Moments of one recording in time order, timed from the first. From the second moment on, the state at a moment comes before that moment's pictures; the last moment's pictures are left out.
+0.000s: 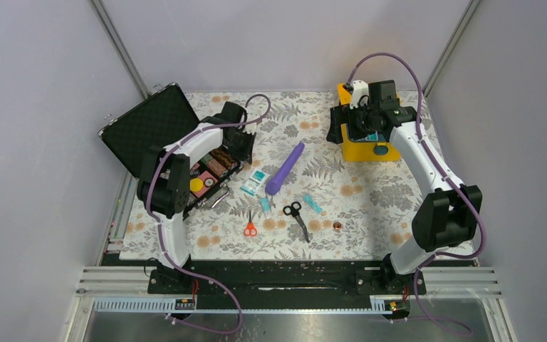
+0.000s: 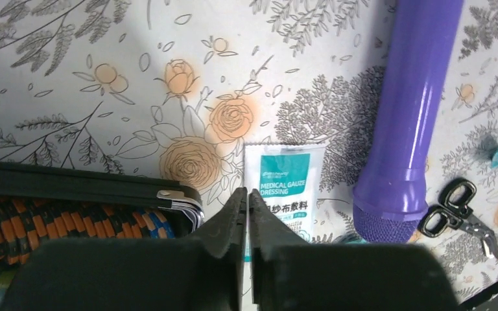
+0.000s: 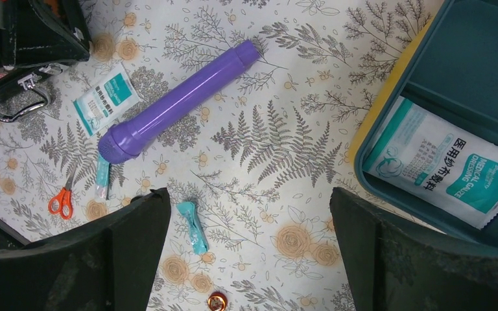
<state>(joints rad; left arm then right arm) -0.33 1.97 1.48 -0.64 0.29 0.03 0.19 1.61 1.47 -0.69 -0.38 -0.05</state>
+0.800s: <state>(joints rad) -0.46 2.02 1.43 -0.65 0.13 0.02 0.19 1.61 1.48 -0.69 -0.37 -0.04</state>
